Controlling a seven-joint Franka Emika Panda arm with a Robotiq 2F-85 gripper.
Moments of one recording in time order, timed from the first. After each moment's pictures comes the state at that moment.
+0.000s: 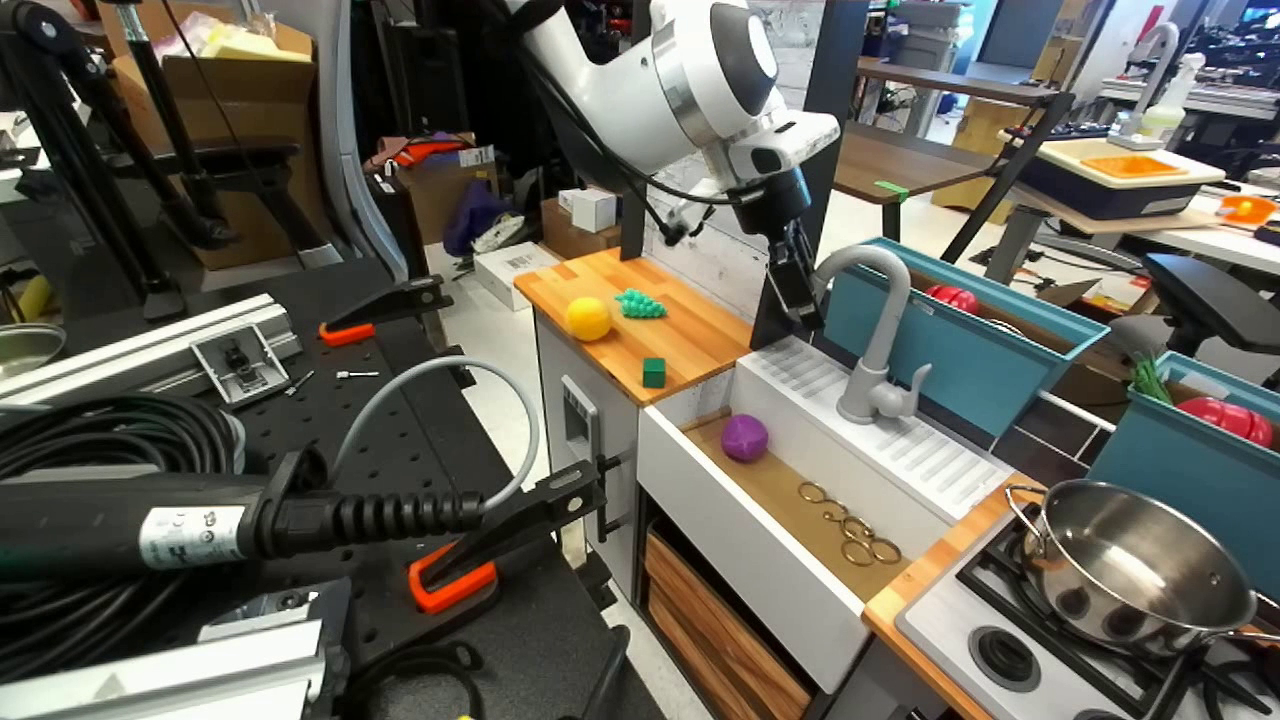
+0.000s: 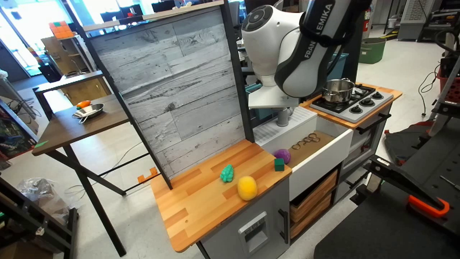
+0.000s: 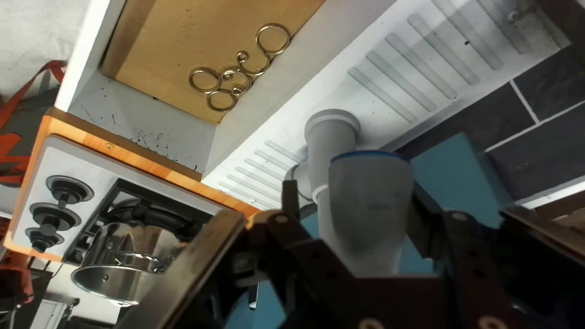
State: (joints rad) arm 0.47 1.08 -0.41 -1.57 -0.45 2.78 1.52
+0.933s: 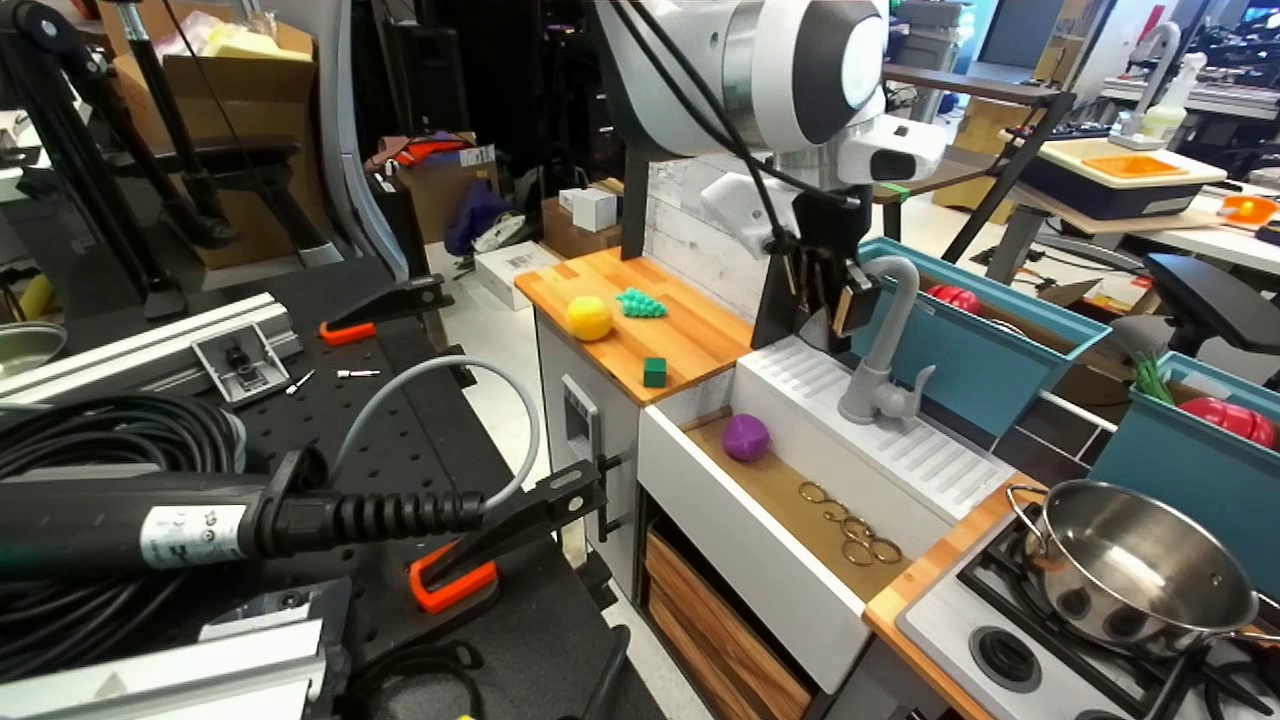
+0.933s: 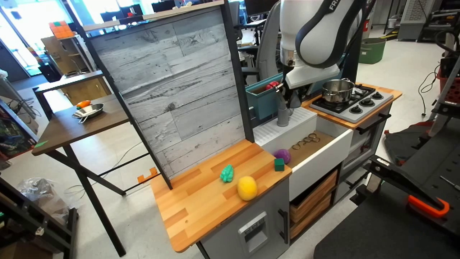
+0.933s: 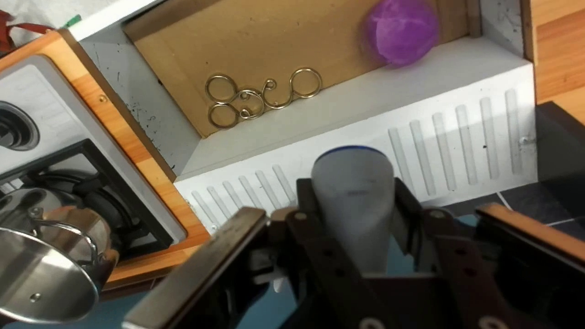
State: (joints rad) arm -0.02 0.95 0.00 -1.65 -0.46 2.78 0.72
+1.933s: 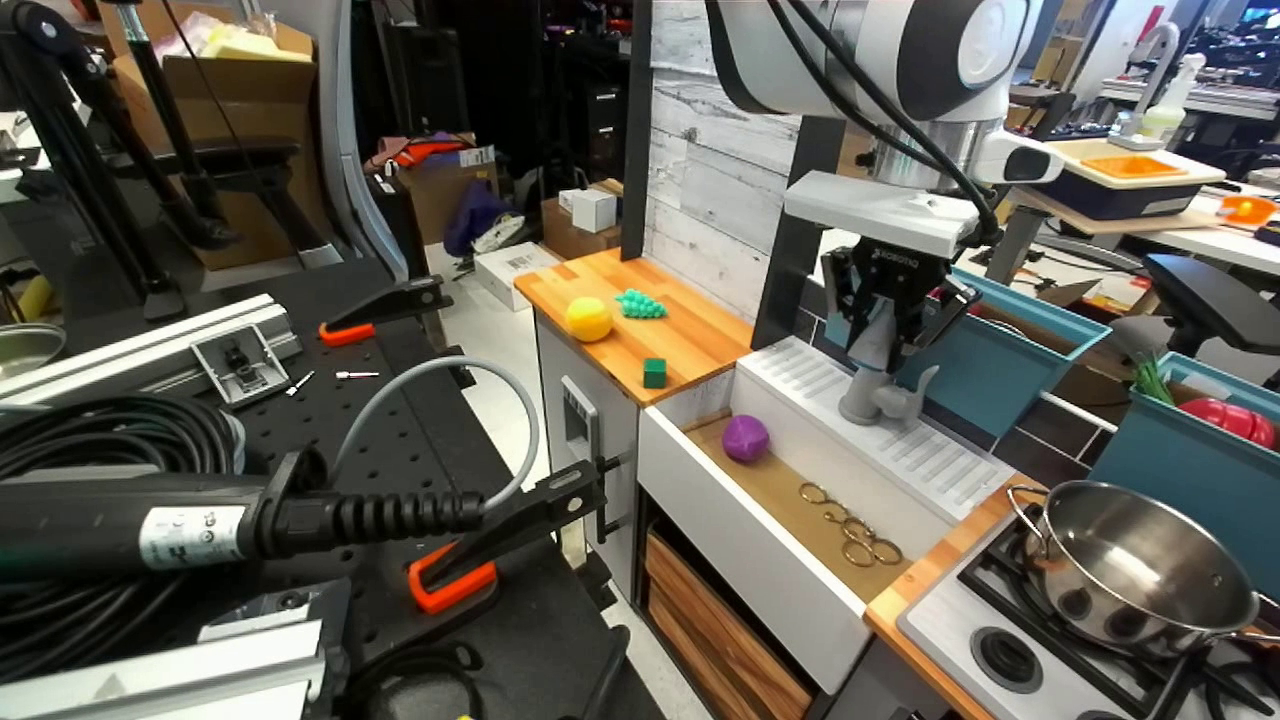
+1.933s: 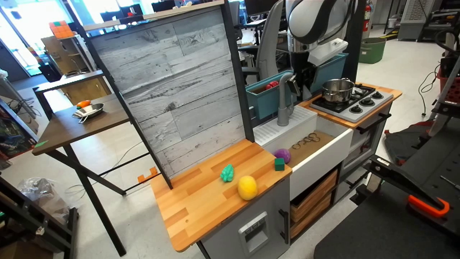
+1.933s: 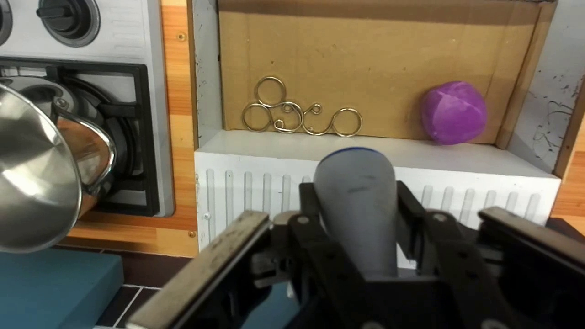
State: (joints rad) arm -0.17 1.03 0.11 -1.42 -0.31 2.45 0.00
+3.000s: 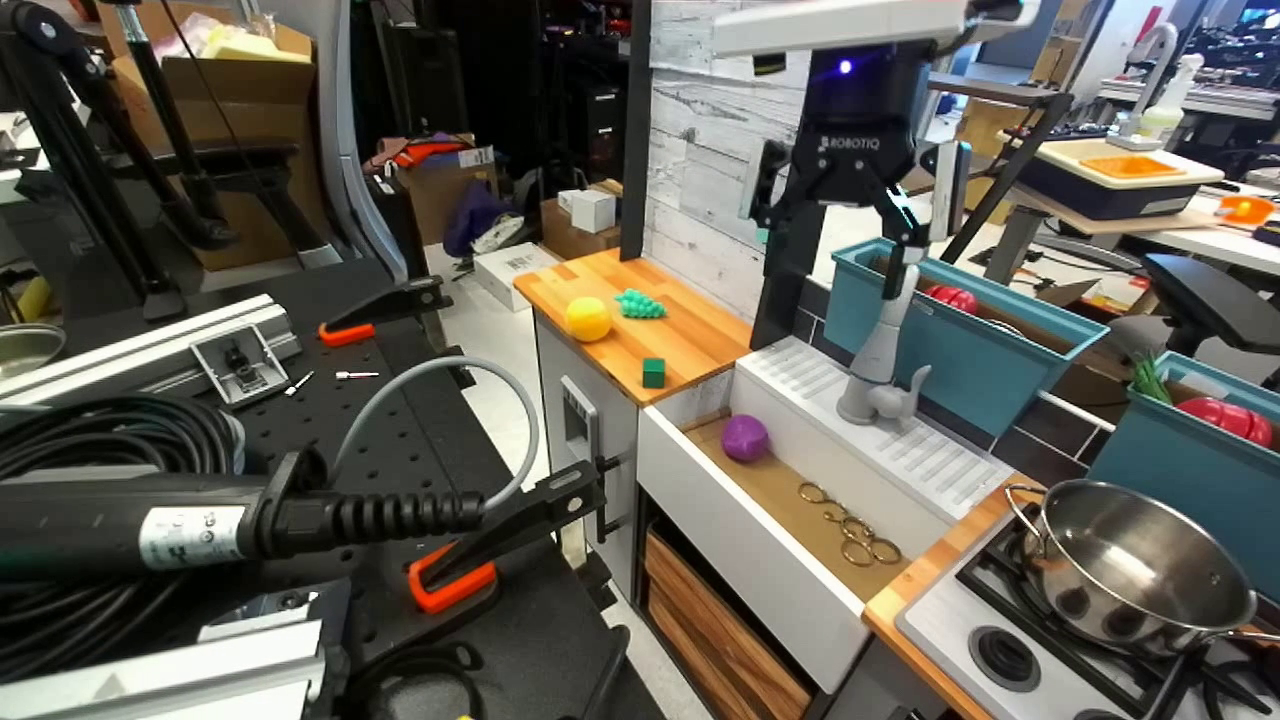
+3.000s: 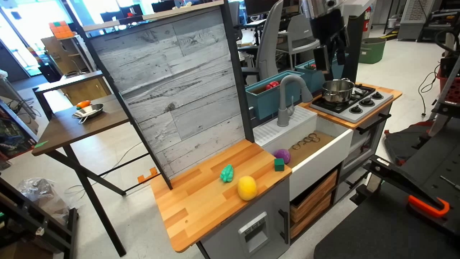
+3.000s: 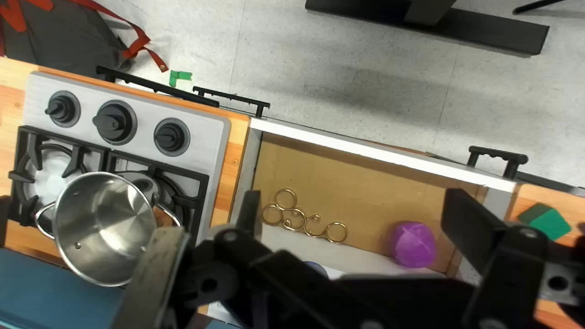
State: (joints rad) arm -0.04 0.60 0.00 -1.85 -0.33 2.26 -0.10
